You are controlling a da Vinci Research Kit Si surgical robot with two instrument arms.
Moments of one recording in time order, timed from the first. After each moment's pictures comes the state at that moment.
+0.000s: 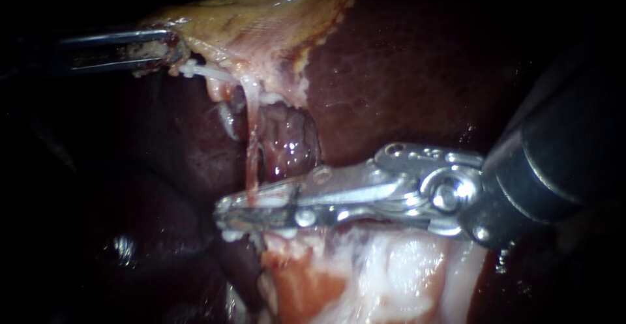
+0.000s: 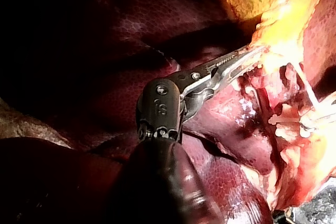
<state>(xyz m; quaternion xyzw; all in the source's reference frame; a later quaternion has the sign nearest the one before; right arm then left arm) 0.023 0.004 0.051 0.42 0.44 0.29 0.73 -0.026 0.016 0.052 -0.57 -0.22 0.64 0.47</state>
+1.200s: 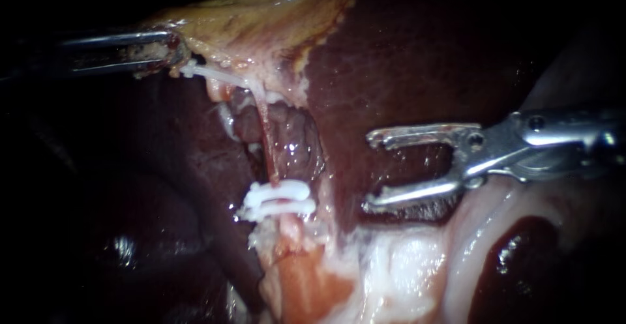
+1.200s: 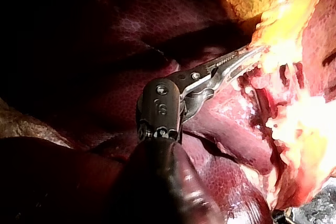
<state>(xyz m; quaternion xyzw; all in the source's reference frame) 0.006 0.007 0.052 0.23 0.54 0.14 0.80 -0.026 0.016 0.052 -0.57 -0.22 0.64 0.47</state>
